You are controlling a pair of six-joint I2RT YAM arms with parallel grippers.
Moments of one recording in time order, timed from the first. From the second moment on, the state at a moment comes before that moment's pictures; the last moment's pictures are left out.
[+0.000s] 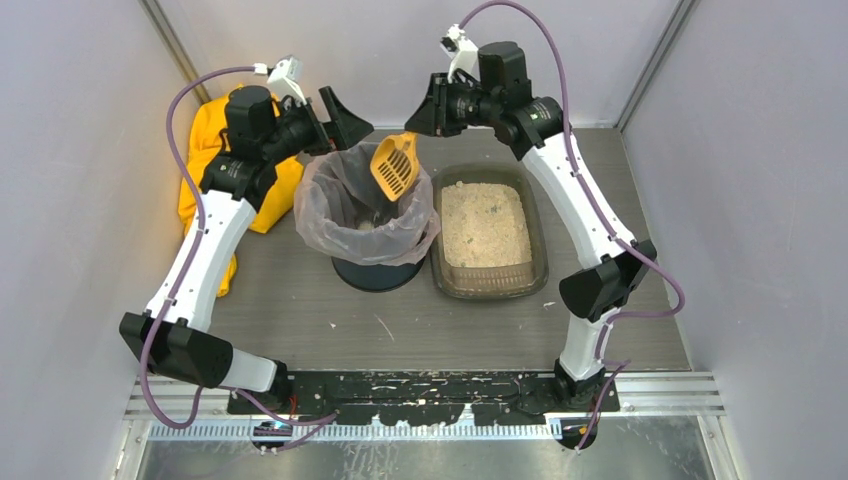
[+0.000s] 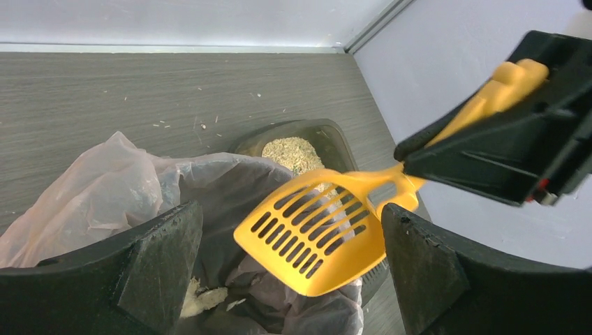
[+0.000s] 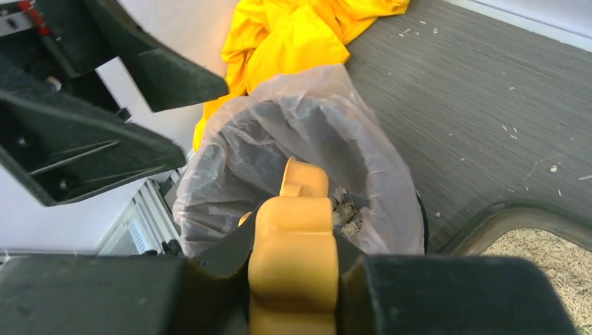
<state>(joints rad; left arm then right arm) -0.24 1.41 1.57 -0.37 0.41 -0.49 0.45 1.85 2.17 -0.68 -0.51 0.36</state>
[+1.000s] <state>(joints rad) -0.27 1.51 1.59 -0.34 0.43 -0.53 0.01 1.50 1.63 -0.49 -0.44 0.43</state>
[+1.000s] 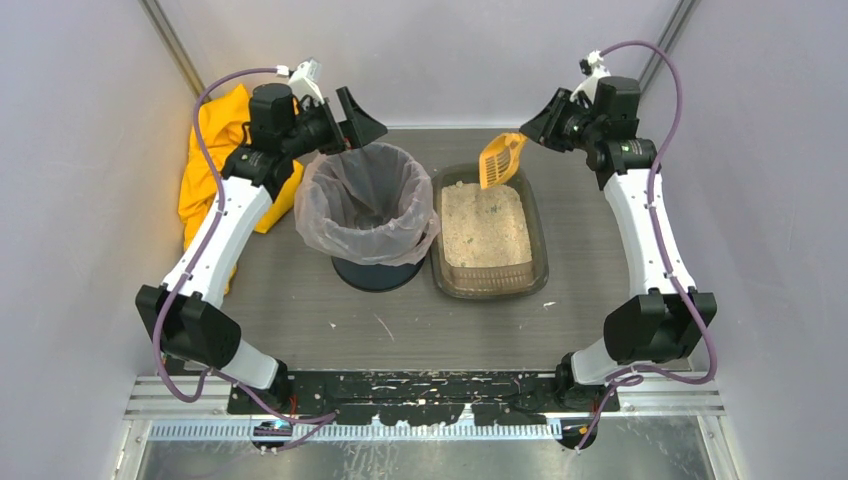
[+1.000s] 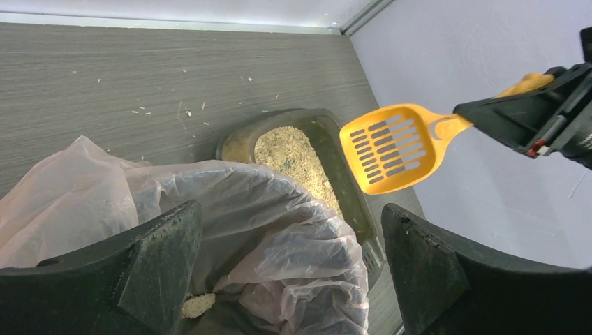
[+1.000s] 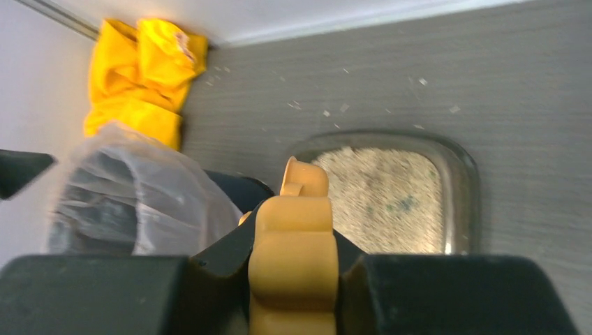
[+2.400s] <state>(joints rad) -0.27 1.46 1.55 -0.30 0.42 -0.50 0.37 1.83 1.66 -0.64 0.36 -0.09</state>
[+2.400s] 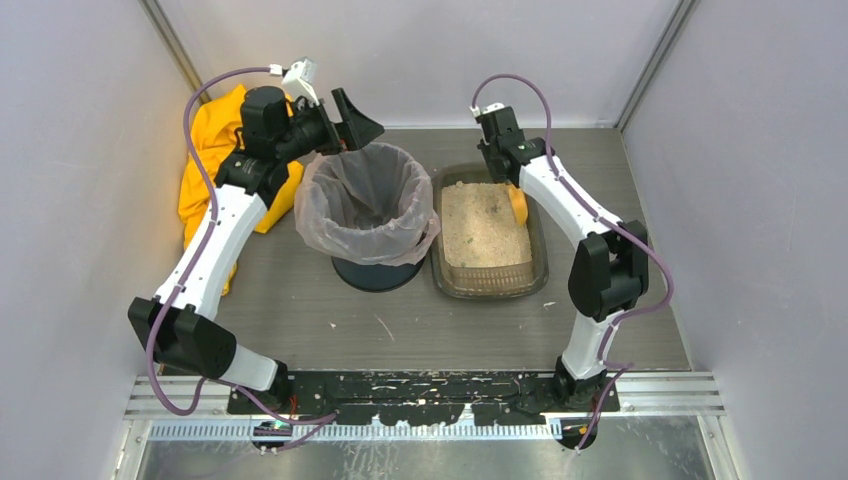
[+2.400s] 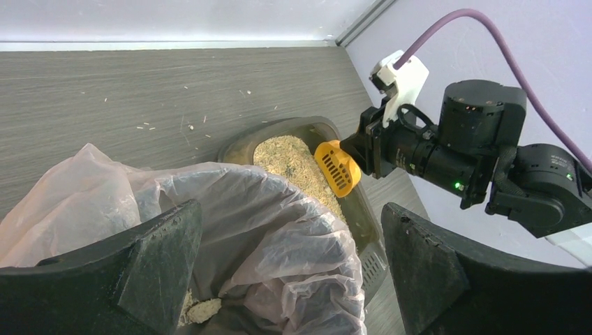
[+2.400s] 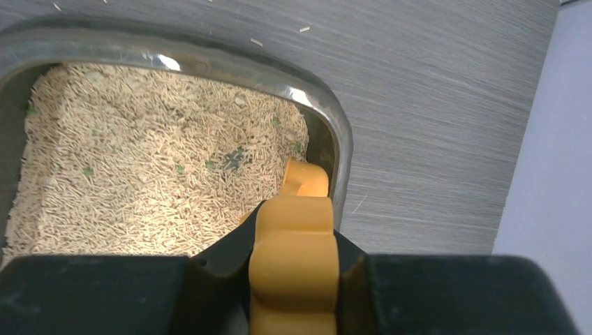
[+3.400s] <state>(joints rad) -0.27 1.46 1.52 -0.30 0.42 -0.50 0.36 1.70 1.51 -0.50 0.15 0.09</state>
